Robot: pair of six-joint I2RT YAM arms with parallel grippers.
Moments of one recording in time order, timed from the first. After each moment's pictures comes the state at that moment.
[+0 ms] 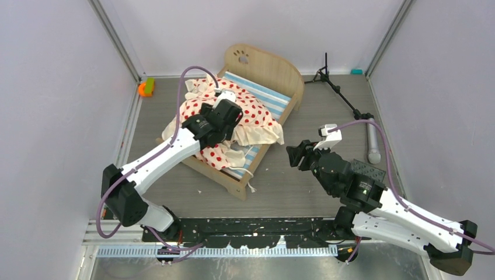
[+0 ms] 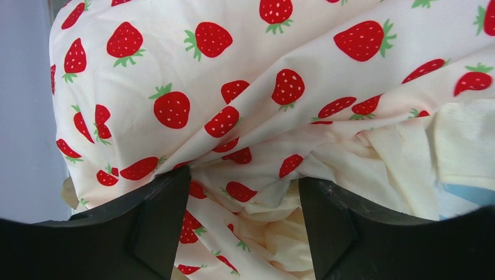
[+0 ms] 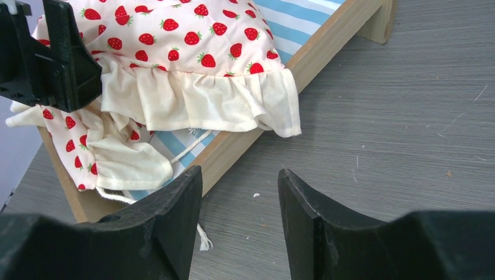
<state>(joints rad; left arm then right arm) -0.75 1.46 1.33 -0.77 -0.67 -0.29 1.02 0.65 0.70 -0.32 0.63 0.53</state>
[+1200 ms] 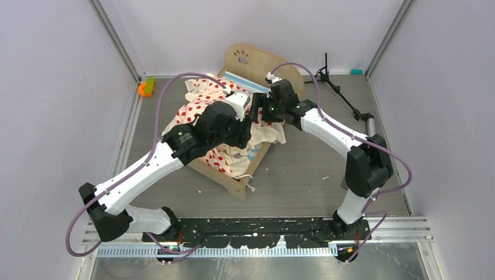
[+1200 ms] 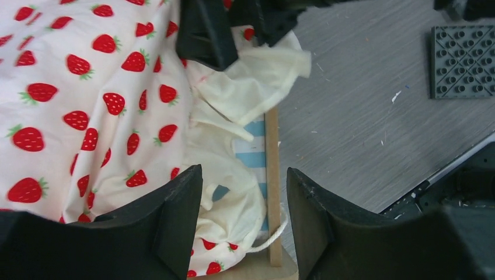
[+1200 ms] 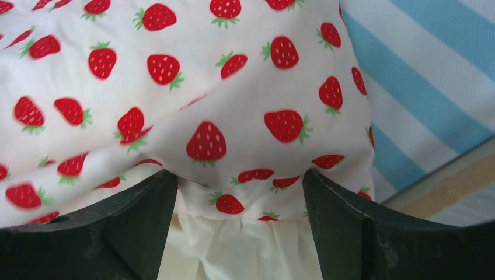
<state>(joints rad) -0.88 1.26 1.39 -0.70 -0.22 -0.28 0.56 1.70 1.37 -0.33 -0.11 0.49</state>
